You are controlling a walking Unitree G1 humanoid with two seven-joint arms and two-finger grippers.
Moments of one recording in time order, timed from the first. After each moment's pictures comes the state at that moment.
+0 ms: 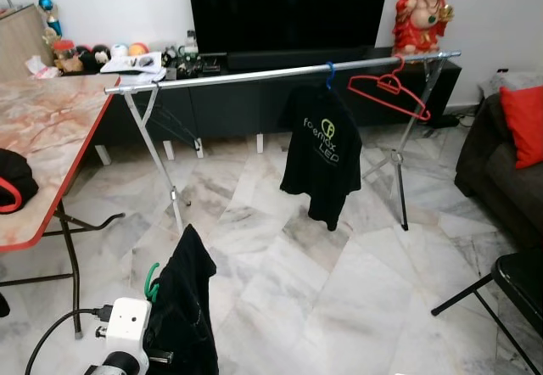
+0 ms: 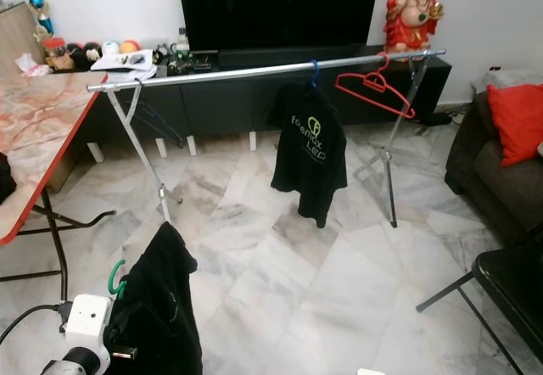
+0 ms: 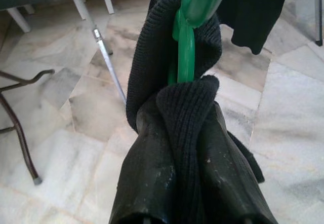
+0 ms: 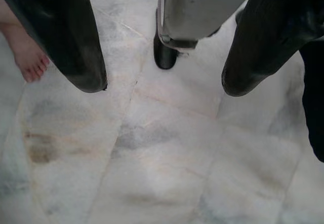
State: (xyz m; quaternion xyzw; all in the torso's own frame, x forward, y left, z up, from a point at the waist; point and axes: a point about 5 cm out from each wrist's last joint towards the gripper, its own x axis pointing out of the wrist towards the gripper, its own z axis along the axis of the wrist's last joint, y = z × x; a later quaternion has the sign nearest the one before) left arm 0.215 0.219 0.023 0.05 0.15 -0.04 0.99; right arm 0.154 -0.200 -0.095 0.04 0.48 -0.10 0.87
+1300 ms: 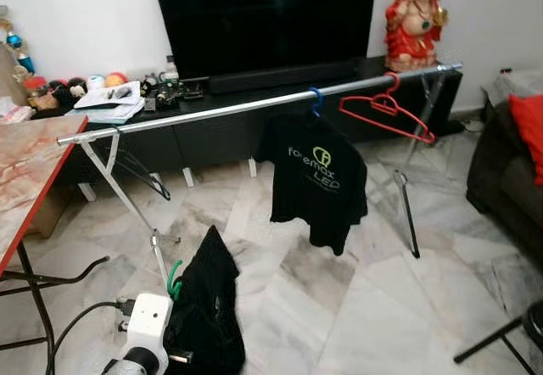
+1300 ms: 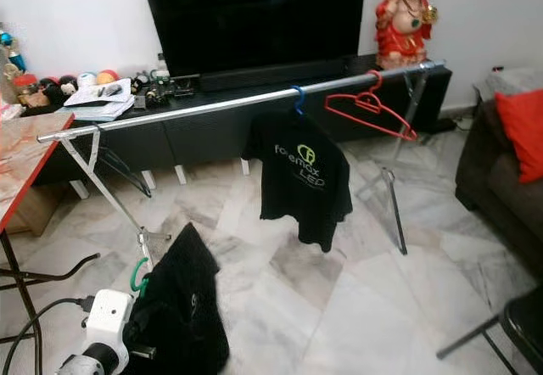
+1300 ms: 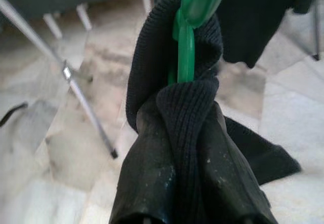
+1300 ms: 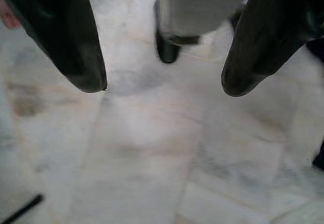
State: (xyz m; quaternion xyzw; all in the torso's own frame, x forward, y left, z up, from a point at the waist) left arm 0.217 0.197 0.033 0.04 0.16 -0.07 0.98; right arm 0.152 -0.196 -0.096 0.04 0.49 -0.11 0.87
